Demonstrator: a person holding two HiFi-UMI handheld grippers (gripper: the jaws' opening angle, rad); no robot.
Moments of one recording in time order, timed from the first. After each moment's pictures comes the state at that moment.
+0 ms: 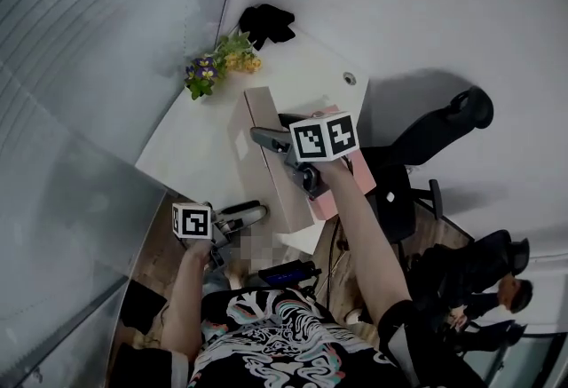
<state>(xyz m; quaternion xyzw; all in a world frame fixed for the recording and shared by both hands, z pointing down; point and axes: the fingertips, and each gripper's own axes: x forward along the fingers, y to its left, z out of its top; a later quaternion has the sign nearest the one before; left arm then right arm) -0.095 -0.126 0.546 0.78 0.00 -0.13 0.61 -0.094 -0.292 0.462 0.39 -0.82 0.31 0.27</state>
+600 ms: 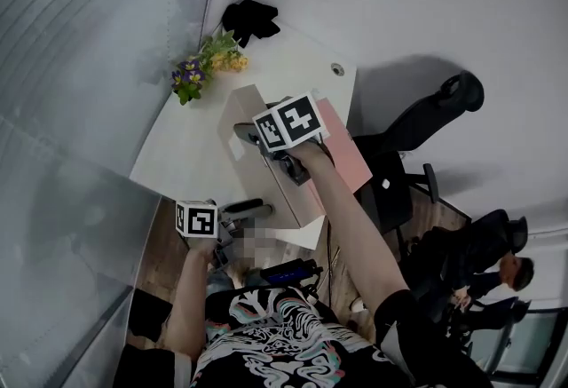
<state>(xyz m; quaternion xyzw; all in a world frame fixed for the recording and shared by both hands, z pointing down) -0.082 -0.136 0.548 0.80 0.02 -0.08 0.60 -0.105 -0.324 0.487 0.42 -0.77 0.26 0.40</state>
